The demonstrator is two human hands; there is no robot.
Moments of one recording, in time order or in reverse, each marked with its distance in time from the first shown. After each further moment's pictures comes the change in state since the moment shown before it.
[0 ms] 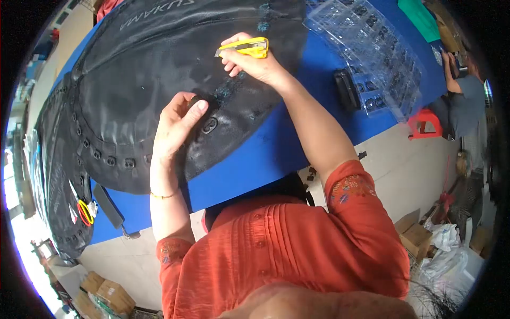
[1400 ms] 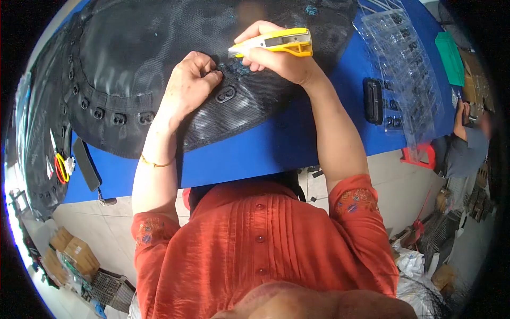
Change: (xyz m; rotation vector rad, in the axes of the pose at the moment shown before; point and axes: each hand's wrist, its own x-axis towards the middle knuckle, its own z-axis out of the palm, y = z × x) left_hand 0.011 -0.024 -0.009 0.634 0.185 0.123; right_hand -0.027 -0.037 0.028 -0.313 -0.352 0.081
